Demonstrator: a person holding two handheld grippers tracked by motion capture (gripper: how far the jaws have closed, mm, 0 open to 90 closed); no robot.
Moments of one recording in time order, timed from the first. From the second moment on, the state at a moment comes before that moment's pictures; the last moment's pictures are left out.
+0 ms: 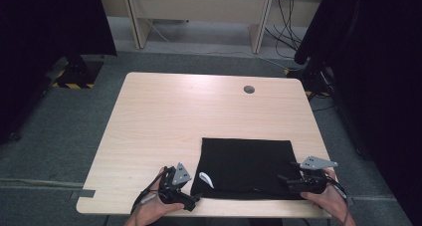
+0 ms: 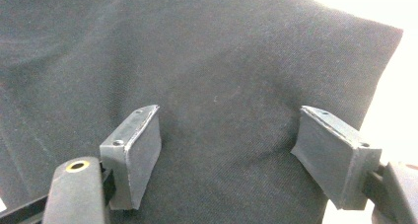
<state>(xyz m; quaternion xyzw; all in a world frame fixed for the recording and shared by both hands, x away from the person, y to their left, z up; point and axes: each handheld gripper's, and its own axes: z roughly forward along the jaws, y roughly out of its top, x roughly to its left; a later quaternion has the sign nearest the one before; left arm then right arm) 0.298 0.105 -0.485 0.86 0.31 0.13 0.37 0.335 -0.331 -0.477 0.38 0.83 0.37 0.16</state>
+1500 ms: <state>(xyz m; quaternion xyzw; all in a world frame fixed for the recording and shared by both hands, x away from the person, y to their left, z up) 0.295 0.053 -0.482 0.87 0.22 0.13 0.42 0.322 -0.340 -0.473 0.40 0.83 0.35 0.17</state>
